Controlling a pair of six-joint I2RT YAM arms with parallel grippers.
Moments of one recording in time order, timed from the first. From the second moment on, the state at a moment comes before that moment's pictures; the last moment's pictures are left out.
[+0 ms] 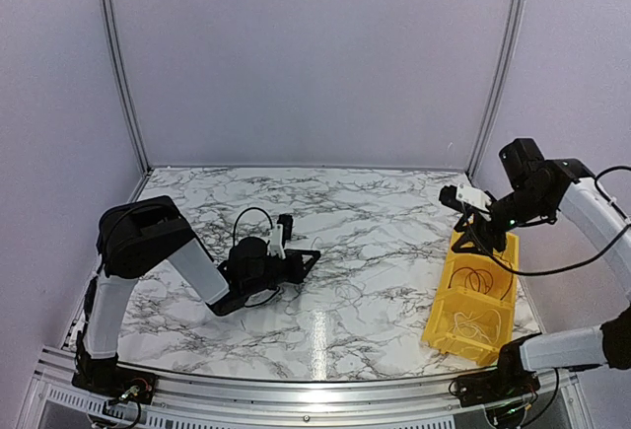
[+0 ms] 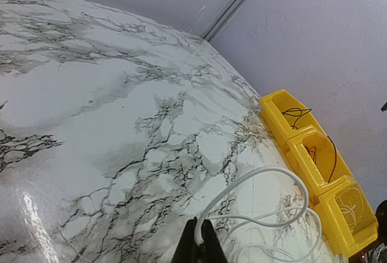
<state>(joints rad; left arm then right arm) -0.89 2.23 0.88 1.17 0.04 -0.65 0.17 1.14 1.15 -1.17 -0.41 -0.96</state>
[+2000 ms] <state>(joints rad) -0.95 1.93 0.83 0.89 0.00 -0.55 0.64 1.90 1.49 -0.63 -0.77 -0.43</state>
